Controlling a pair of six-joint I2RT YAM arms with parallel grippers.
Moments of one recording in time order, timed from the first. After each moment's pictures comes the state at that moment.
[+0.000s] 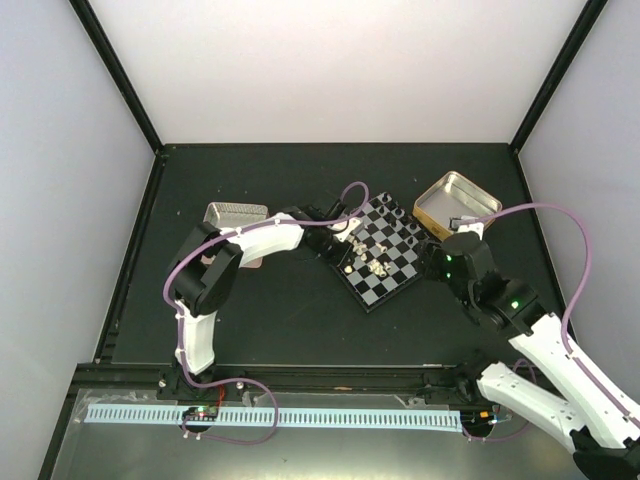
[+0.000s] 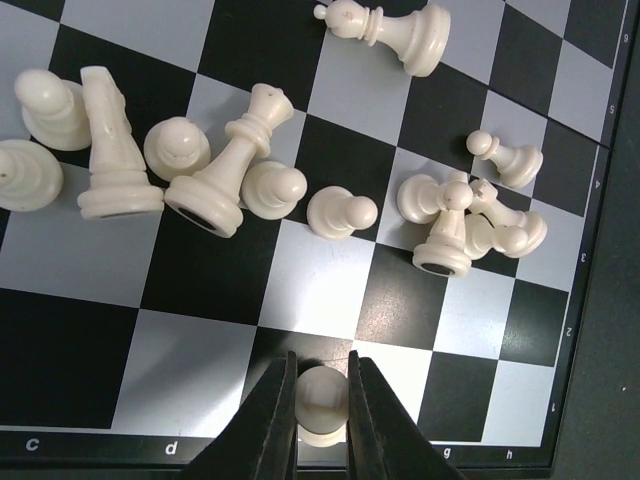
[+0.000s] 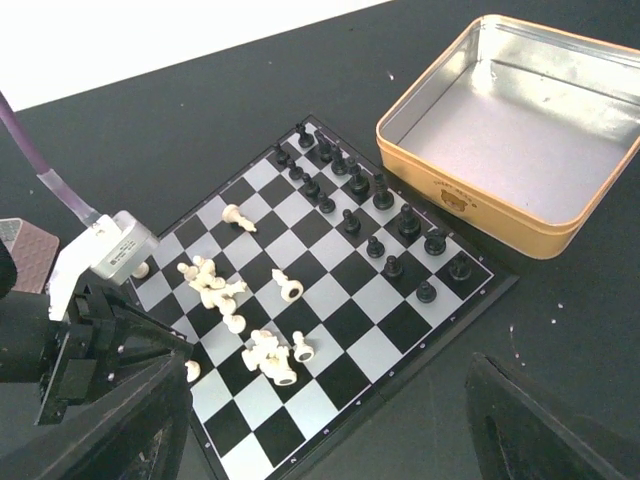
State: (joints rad) left arm -0.71 1.97 1.36 -0.50 0.37 -0.17; right arm 0.64 0.76 0.88 -0.79 0.40 0.63
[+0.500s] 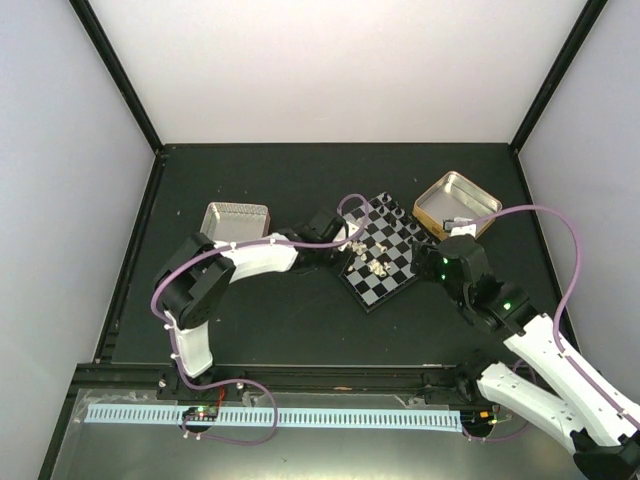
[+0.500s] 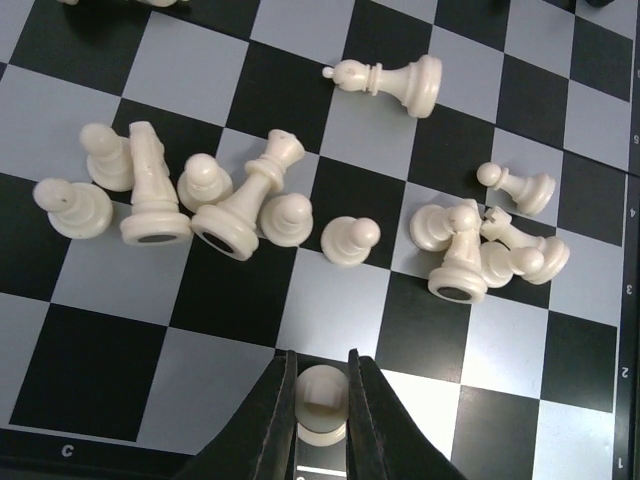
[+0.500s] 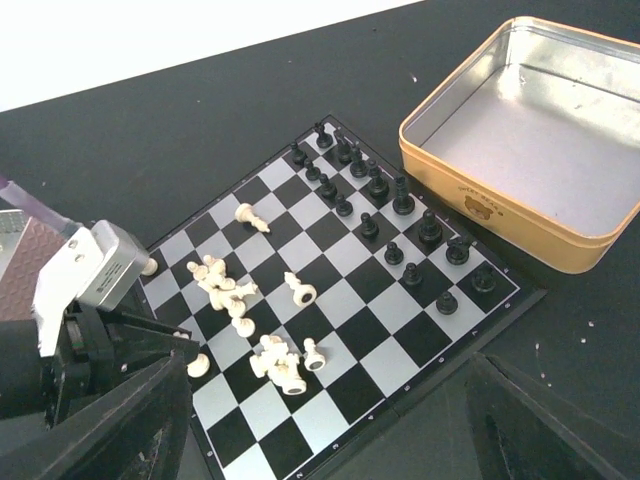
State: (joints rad) left arm -0.76 1.87 1.15 -0.22 0.21 -0.18; right arm 0.64 0.75 0.82 -0.69 0.38 0.58
